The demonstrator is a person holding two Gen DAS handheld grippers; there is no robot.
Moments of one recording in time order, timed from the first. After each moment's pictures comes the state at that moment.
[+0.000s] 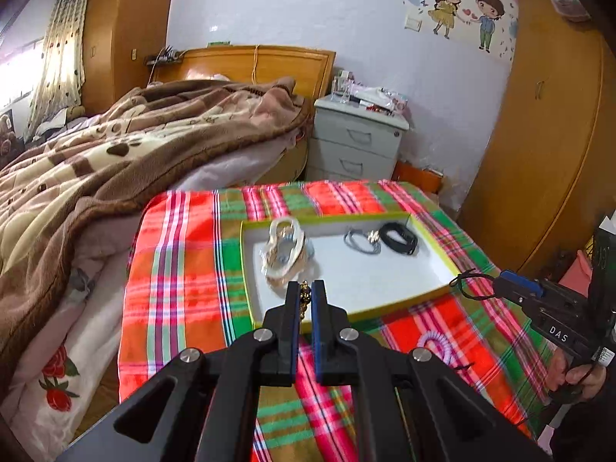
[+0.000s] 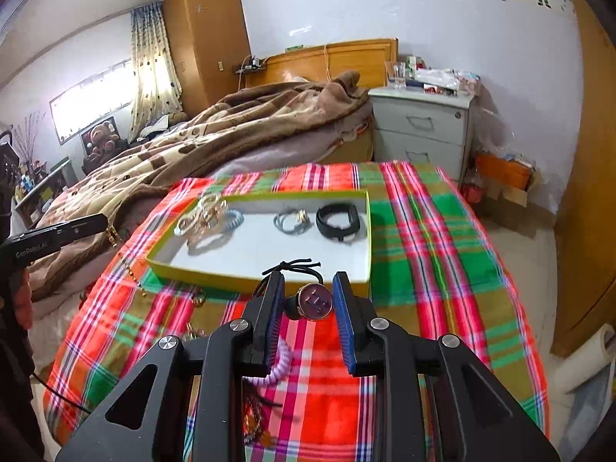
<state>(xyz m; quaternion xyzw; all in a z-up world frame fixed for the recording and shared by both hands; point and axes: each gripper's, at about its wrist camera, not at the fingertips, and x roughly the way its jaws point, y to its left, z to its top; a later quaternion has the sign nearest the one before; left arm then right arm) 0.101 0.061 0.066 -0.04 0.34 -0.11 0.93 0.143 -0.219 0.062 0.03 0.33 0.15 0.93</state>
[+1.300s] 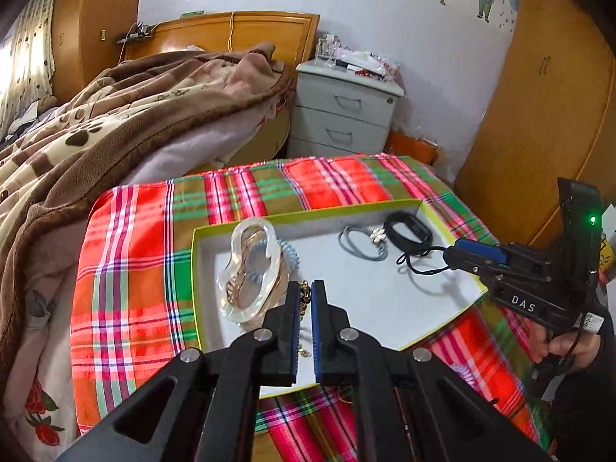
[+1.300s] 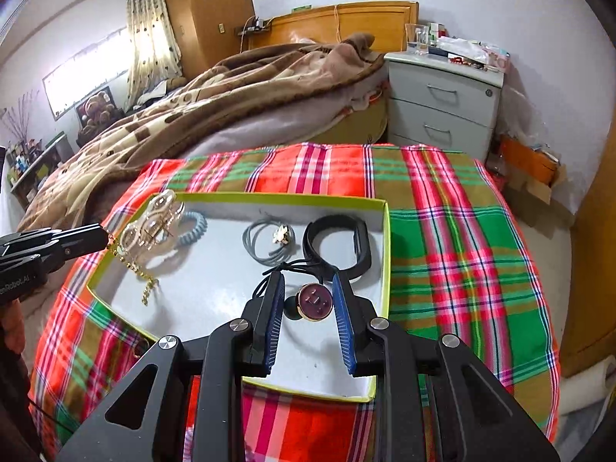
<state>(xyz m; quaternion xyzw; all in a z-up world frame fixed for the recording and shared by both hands) 0.186 0.030 0.025 -0.02 0.40 -0.14 0.91 0.252 -0.204 0.015 0.00 0.41 0.17 0.90</state>
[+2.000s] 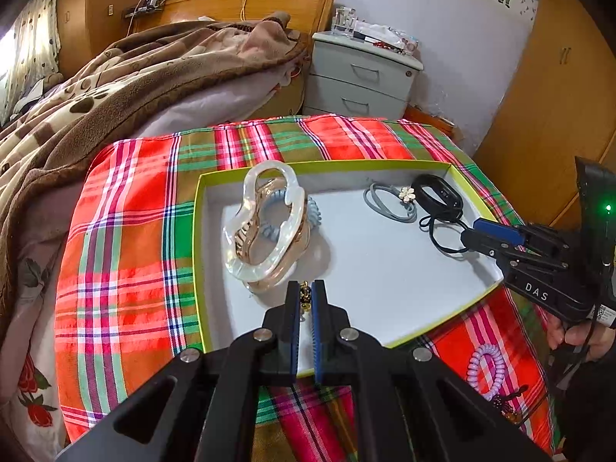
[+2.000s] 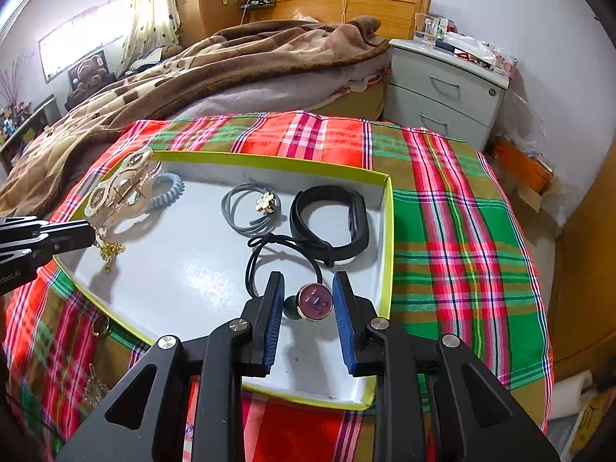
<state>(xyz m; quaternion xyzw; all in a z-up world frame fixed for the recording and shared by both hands) 0.190 0.034 -0.011 -0.03 0.44 -0.12 0.89 0.258 -0.193 -0.005 -0.06 0.44 0.15 0.89</state>
